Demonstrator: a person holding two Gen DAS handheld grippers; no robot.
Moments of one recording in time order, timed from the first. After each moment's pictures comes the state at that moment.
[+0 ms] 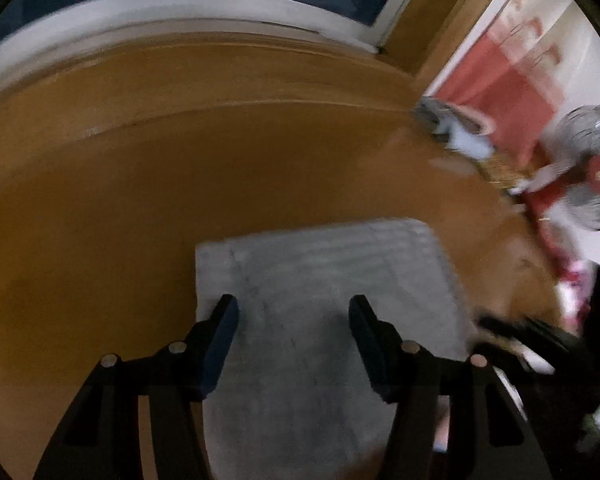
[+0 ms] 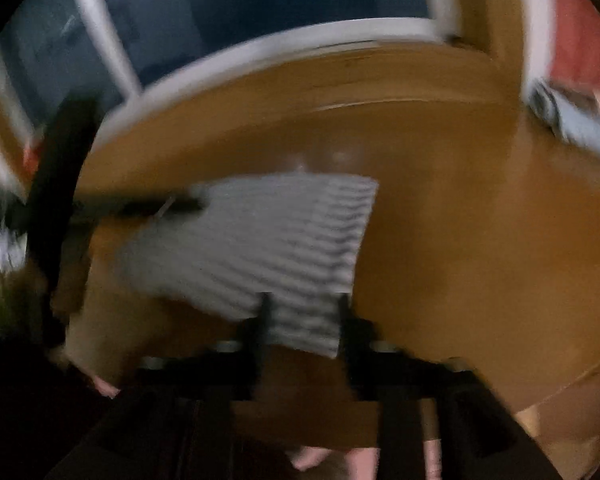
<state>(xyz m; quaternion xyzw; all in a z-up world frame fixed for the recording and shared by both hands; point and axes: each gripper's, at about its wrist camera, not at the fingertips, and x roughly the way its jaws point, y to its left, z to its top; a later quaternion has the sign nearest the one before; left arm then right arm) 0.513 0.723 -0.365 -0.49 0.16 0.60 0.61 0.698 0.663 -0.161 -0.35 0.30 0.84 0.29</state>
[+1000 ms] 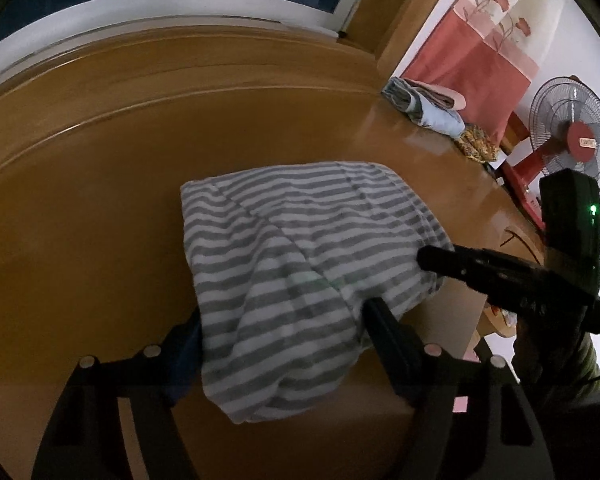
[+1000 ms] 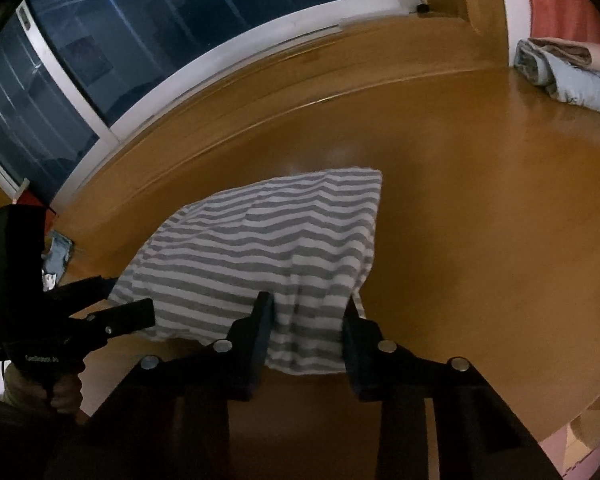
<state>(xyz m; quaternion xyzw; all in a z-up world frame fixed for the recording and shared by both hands) 0.555 0.719 -0.371 -0.46 0.20 0.60 0.62 0.713 0.681 -0.175 -0.35 0.33 0.83 0.29</state>
